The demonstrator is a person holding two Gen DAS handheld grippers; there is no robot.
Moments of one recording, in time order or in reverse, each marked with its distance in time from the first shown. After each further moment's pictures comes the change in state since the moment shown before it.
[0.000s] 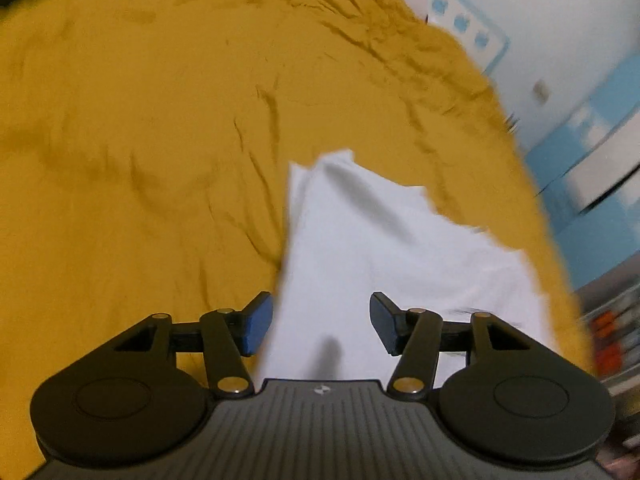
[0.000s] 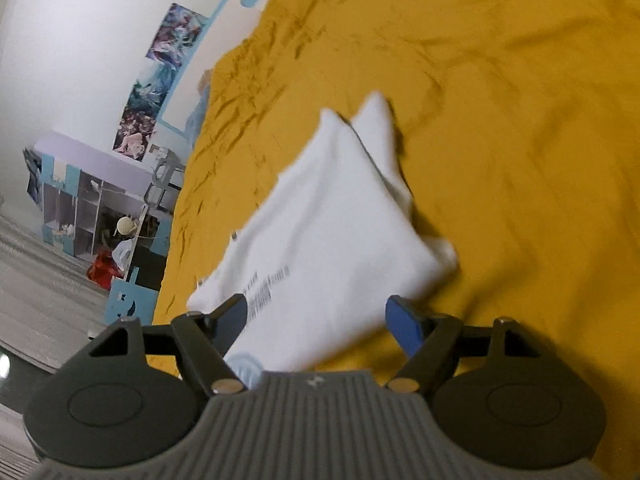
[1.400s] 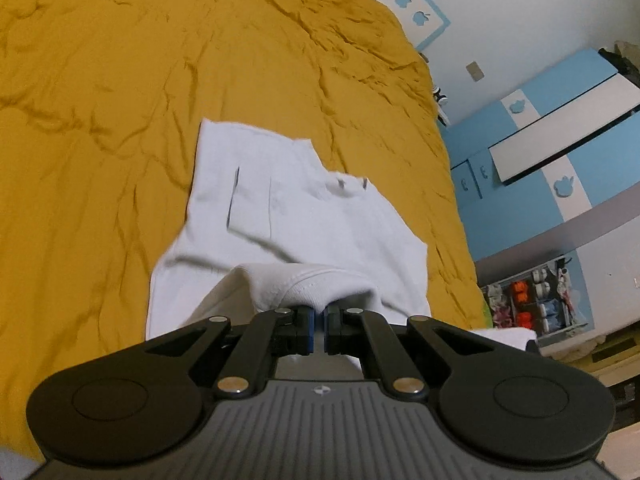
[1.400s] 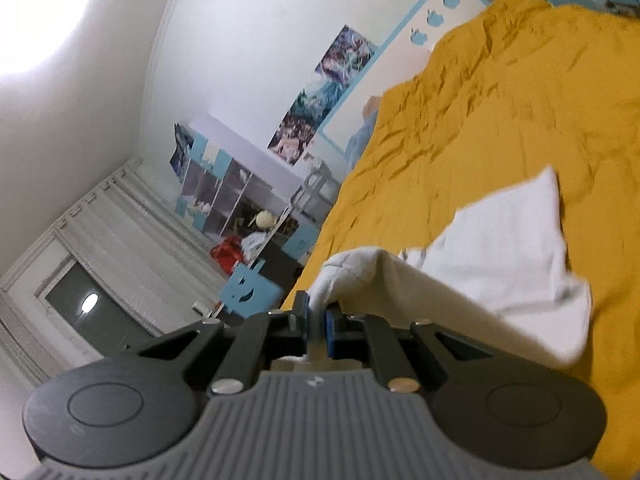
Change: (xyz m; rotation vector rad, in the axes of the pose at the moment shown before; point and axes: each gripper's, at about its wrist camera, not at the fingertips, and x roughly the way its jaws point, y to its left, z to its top) left arm -0.077 -0.063 0.001 0.022 0.136 -0.158; right arm -0.134 0.078 -0.032 -0.271 -0.103 0.406
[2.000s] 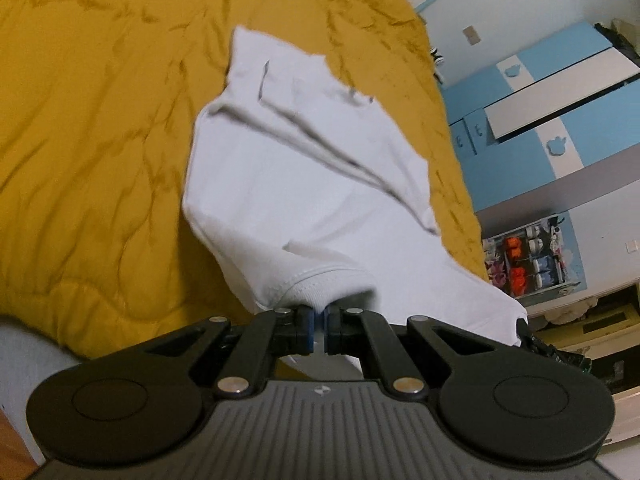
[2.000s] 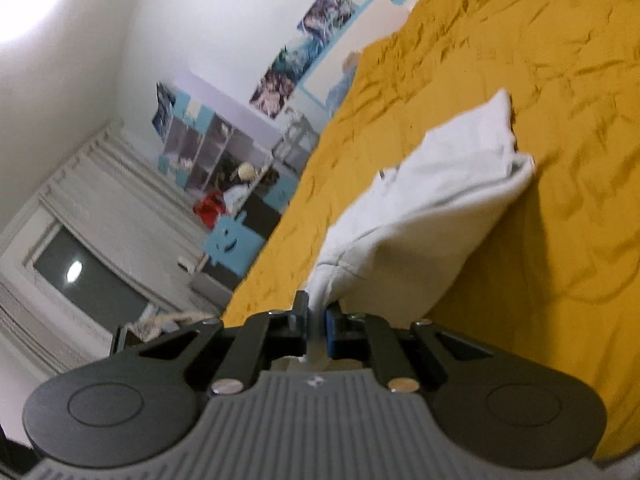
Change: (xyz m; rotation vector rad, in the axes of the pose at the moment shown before) left arm -0.046 0.035 -0.127 -0.002 0.097 -0.032; right arm -0.079 0.019 -0.100 0.014 0.120 -0.060
